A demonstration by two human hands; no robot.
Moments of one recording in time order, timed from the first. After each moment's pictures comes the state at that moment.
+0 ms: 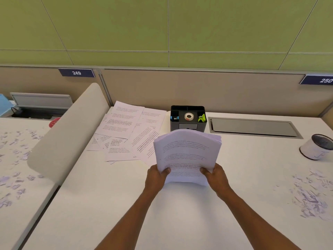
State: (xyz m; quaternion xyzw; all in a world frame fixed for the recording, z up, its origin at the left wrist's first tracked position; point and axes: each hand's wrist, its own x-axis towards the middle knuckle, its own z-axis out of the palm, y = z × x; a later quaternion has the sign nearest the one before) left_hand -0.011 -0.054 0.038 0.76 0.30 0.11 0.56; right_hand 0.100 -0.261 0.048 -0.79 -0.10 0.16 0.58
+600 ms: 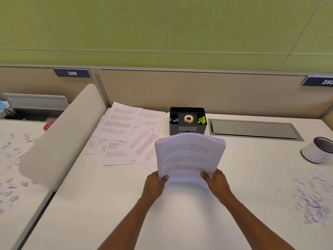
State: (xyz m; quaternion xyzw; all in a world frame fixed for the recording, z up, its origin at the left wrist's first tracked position) left_hand -0.002 -0.038 0.008 0.84 0.29 0.04 0.45; right_hand 0.116 -0.261 0.025 -0.82 -0.10 0.16 0.53
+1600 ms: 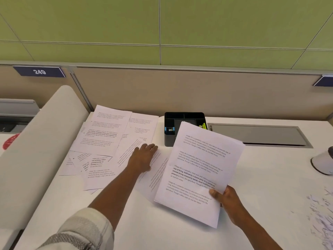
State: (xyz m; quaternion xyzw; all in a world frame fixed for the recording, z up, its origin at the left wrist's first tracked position) left_hand 0.159 0.098 0.019 0.99 0.07 -0.14 0.01; right_hand 0.169 -0.269 -0.002 -0.68 -0.02 0.29 0.67
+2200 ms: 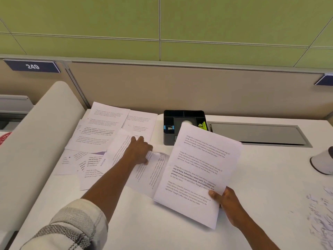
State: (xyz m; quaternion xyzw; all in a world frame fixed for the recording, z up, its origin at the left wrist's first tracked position) left_hand 0.187 0.123 0.023 0.98 0.04 -0.17 -0.07; right_hand 0.167 -0.265 0.001 -0.69 0.01 0.29 0.67
